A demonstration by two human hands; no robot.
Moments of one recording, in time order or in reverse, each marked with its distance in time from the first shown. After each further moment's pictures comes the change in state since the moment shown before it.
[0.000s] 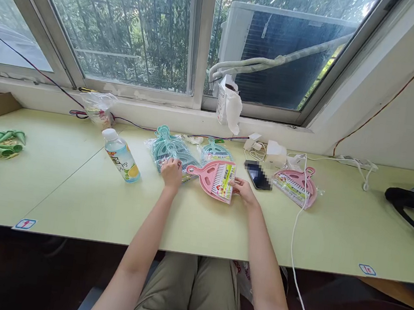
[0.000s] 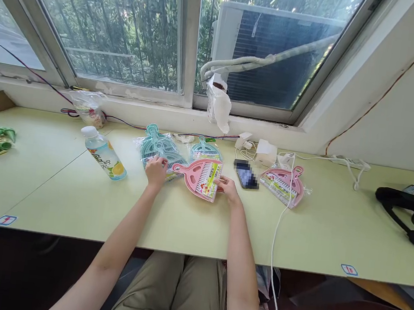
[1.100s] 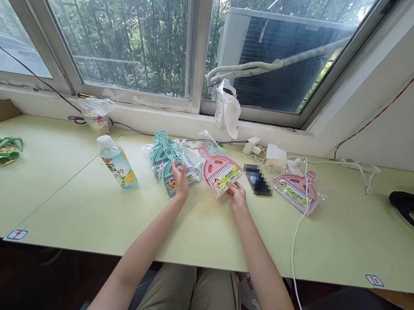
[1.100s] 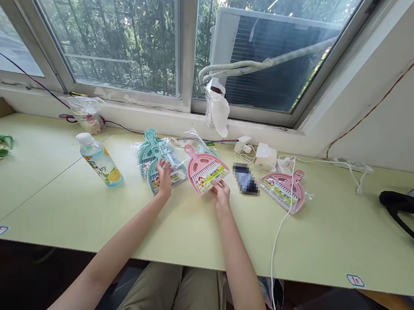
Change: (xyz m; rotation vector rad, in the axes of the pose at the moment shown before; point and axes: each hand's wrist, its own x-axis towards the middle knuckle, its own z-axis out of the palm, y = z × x) left_hand -0.013 0.042 0.026 -1.188 0.082 -0.378; right_hand 0.007 0.010 0.036 0.353 0.282 -0.040
